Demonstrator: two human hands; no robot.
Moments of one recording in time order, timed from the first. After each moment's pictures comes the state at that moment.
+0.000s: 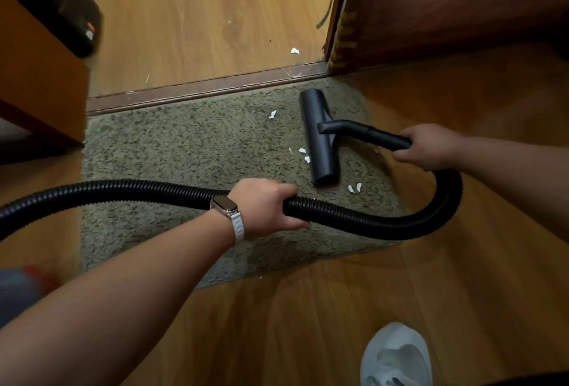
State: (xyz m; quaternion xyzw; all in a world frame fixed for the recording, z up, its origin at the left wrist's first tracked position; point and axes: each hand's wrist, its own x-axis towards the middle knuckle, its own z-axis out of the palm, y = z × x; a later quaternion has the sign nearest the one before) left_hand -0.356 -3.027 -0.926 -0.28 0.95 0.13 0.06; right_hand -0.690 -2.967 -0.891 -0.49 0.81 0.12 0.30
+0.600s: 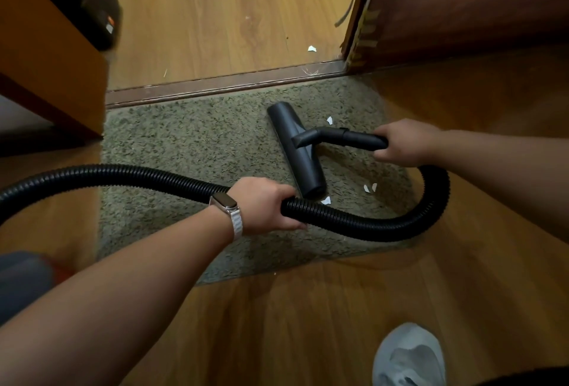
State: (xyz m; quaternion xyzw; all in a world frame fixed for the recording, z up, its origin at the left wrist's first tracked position) left_hand -0.325 -3.039 -0.923 -0.27 0.95 0.12 0.09; right_hand -0.631 -3.004 -0.884 -0.59 0.74 0.15 0.27
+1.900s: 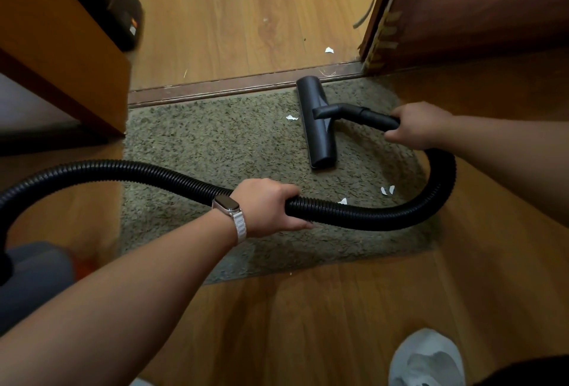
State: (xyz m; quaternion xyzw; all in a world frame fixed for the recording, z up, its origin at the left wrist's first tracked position) left_hand -0.301 -3.043 -0.919 -0.30 0.94 0.14 0.08; right_hand -0.629 -3.040 -0.887 -0.54 0.80 0.13 0.23
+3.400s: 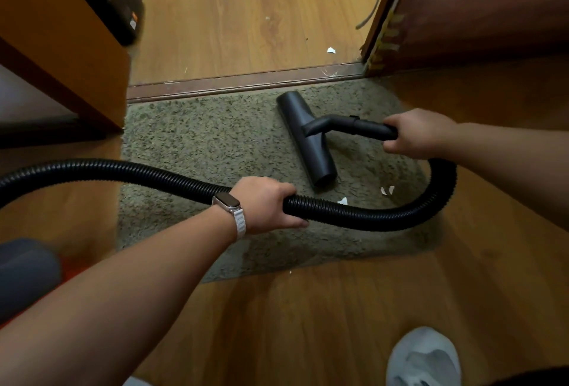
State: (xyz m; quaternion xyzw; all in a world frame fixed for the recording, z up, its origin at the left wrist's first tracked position) left_hand -0.292 -3.048 -0.922 -0.31 0.94 0.12 0.09; right_hand -0.612 -3.030 -0.878 -0.61 0.75 0.16 0.21
